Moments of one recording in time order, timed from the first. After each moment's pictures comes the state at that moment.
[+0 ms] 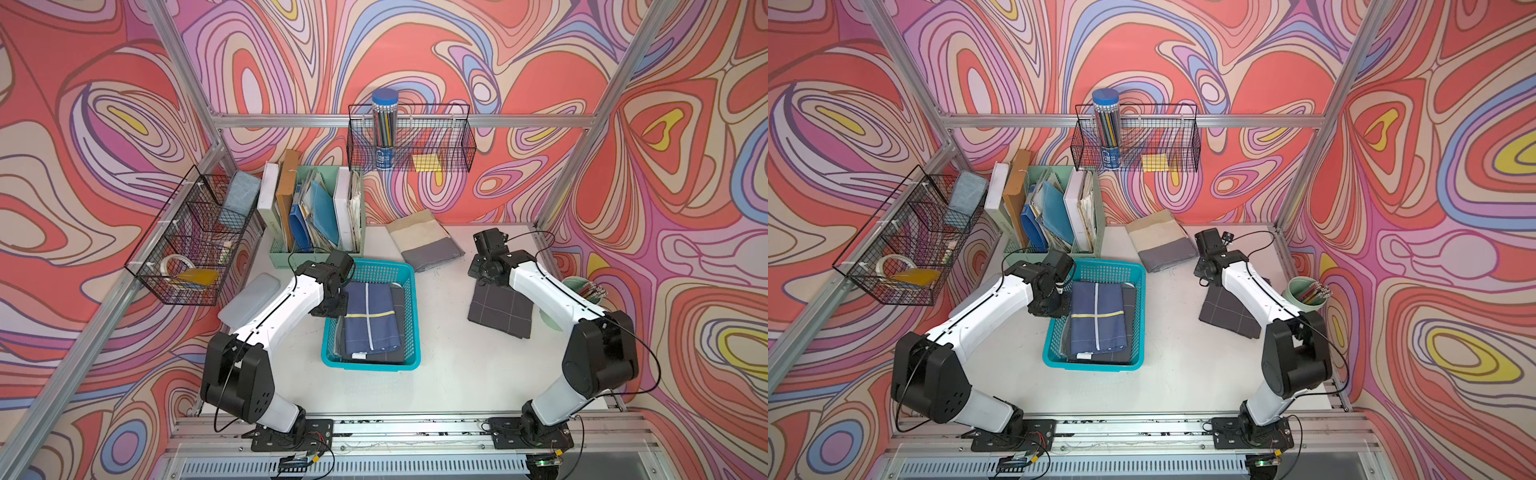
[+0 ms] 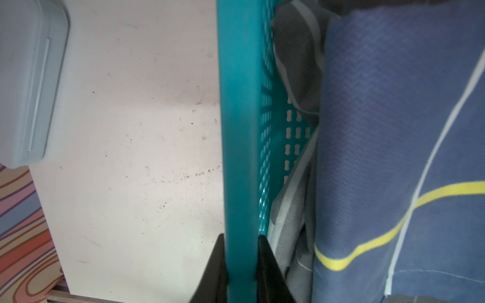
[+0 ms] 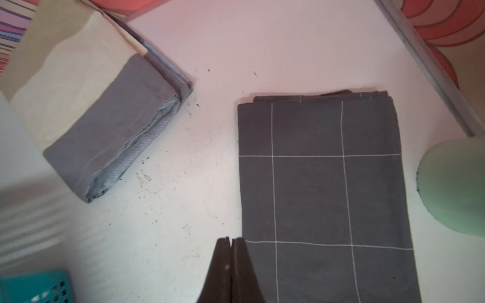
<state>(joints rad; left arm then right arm) -0.36 1.51 1.23 -1.11 -0.21 -0.32 0.26 1.66 1.28 -0.67 0.30 0.62</state>
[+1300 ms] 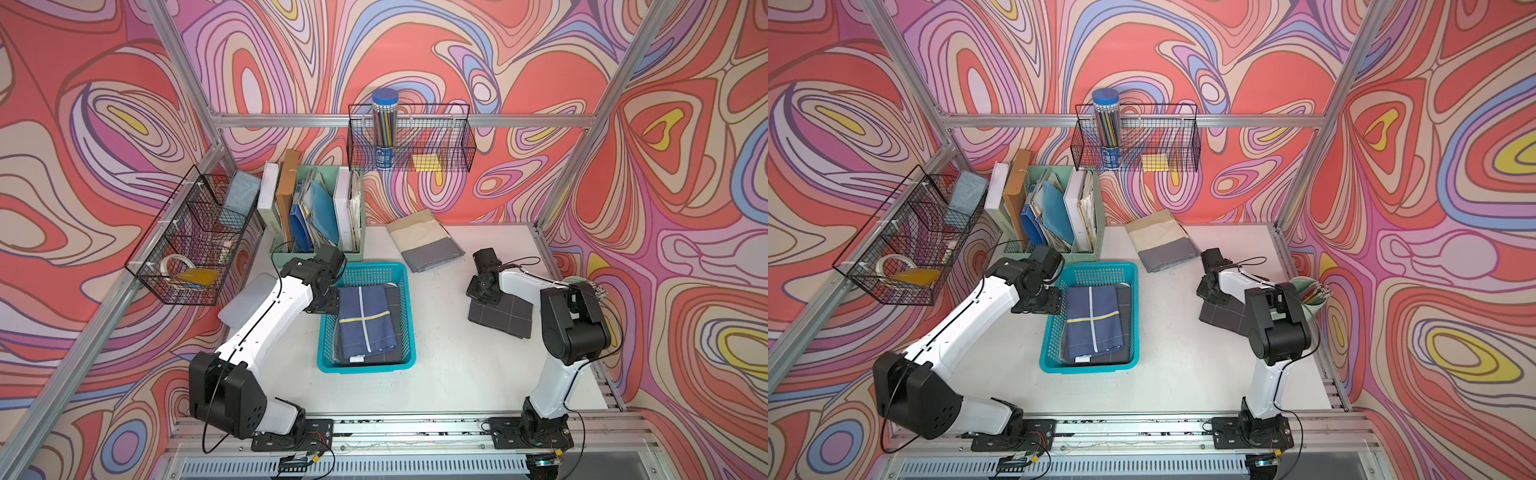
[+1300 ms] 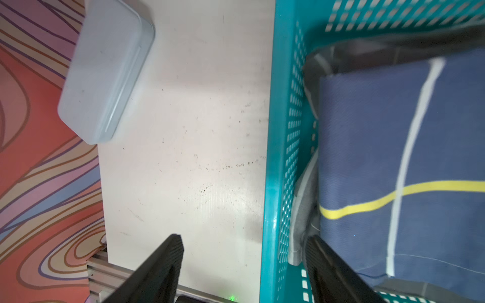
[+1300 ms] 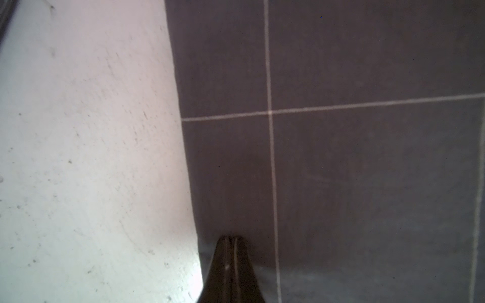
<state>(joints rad) -0.33 1.41 1.34 -1.23 -0.31 -0.37 0.17 1.87 1.16 -0.51 0.13 0.64</state>
